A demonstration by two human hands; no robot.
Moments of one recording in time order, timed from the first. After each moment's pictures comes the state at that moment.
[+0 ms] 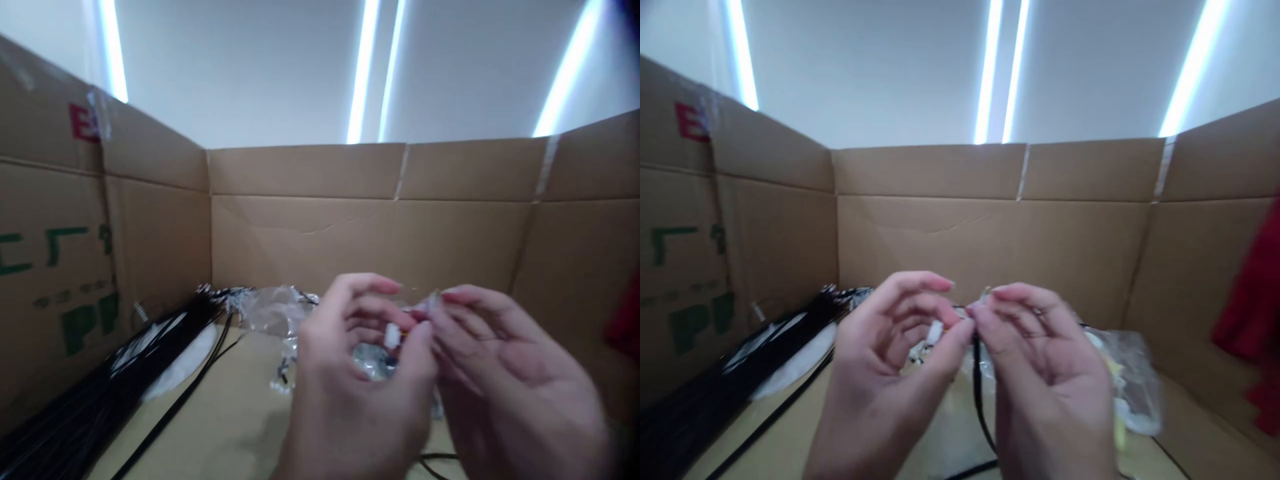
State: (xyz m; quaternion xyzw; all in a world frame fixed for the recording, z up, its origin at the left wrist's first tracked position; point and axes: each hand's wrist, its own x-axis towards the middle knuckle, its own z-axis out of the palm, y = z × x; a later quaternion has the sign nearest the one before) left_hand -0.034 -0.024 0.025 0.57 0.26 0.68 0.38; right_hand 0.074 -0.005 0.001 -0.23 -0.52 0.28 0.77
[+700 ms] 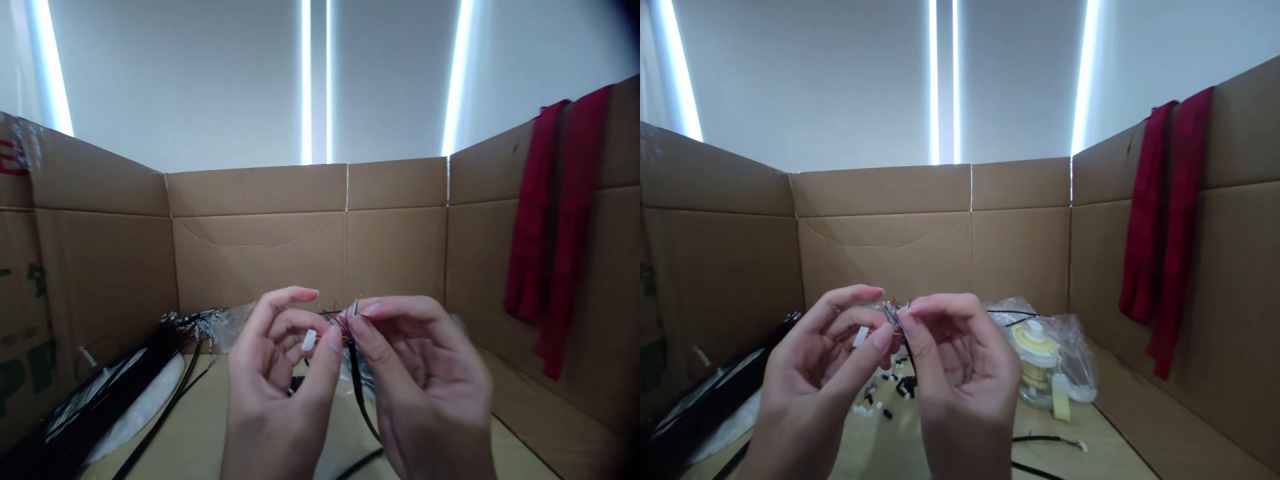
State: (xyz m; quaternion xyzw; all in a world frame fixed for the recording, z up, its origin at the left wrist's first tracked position) left_hand -0.022 -0.030 0.018 0.56 0.26 0.70 0.36; right_hand 0.073 -0.018 0.009 -0.14 -0.55 0.16 0.81
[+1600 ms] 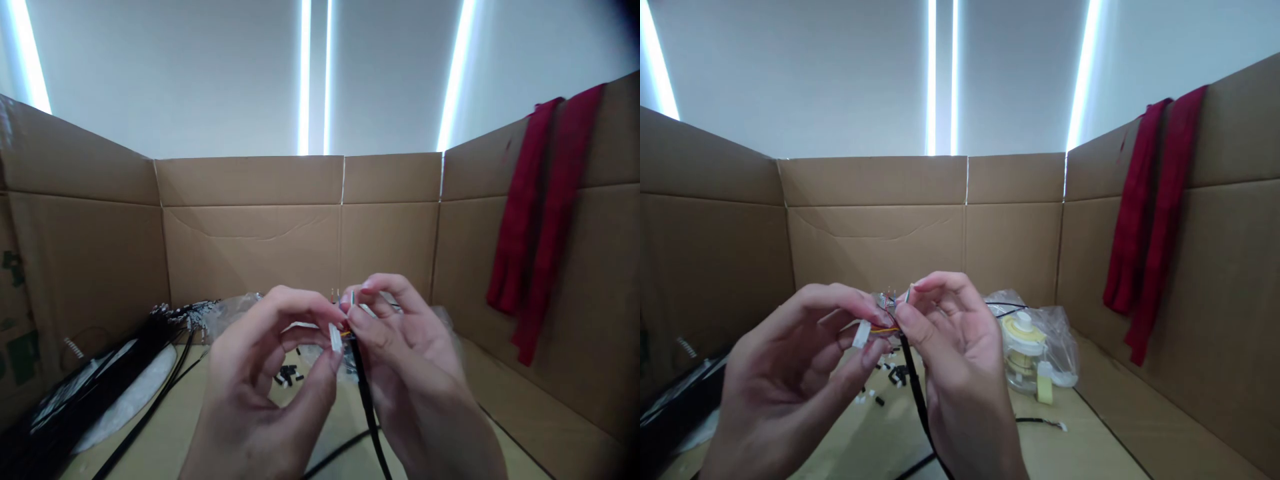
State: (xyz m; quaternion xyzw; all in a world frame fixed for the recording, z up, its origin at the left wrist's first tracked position) left_hand -0.041 -0.034 0.017 0.68 0.17 0.65 0.29; right_hand 0.081 -0.027 0.018 -0.10 -0.50 0.44 0.74
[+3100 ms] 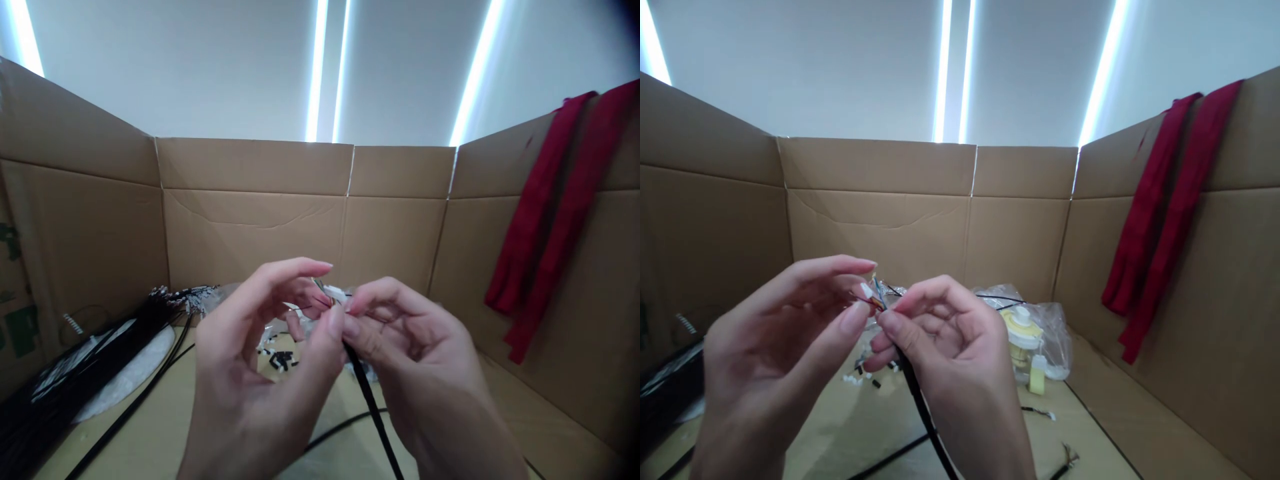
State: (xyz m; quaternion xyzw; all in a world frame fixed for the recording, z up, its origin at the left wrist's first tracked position) left_hand -0.034 -0.036 0.021 0.61 0.24 0.72 0.23; right_hand 0.086 -0.029 0.017 -0.18 -0.58 0.43 0.66
